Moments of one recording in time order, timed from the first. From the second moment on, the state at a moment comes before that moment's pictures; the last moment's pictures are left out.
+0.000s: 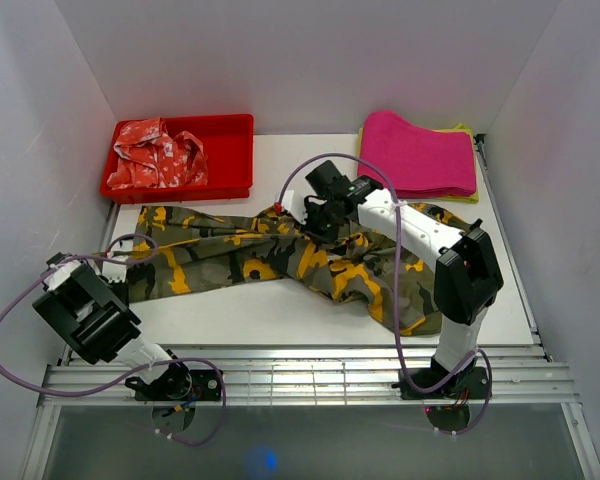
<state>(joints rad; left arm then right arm) 0.82 1.55 0.85 -0.86 0.24 0.86 0.78 1.83 1.58 -0.82 -0.29 -0.66</state>
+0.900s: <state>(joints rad) 0.57 1.39 0.99 -0.90 0.48 0.73 0.68 2.07 1.73 -0.85 -0.18 -0.63</state>
